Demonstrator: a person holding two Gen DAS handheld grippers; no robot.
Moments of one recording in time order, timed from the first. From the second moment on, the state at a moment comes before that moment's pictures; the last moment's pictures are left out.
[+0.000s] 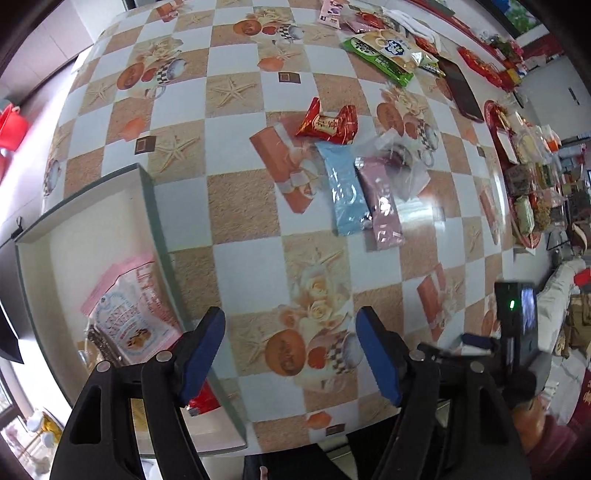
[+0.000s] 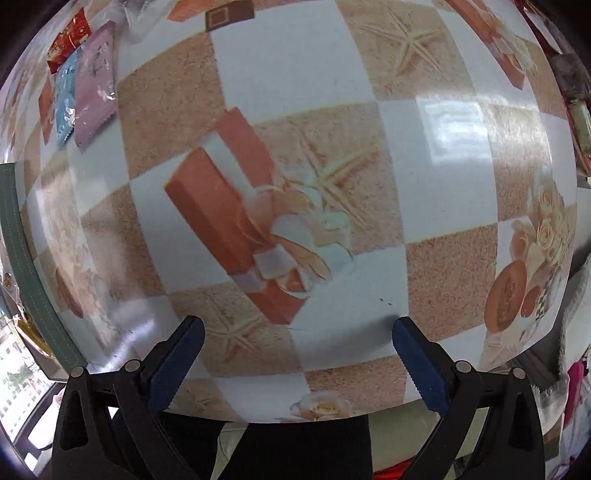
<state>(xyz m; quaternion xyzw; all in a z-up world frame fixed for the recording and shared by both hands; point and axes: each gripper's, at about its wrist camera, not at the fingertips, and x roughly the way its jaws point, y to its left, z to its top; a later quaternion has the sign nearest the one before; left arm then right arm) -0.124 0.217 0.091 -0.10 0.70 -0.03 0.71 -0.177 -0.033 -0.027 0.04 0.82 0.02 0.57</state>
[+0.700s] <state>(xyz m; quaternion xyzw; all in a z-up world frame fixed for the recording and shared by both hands) 0.032 0.194 0.010 -0.03 0.68 0.11 0.72 -0.196 -0.087 0.009 0.05 0.78 0.06 0.62</state>
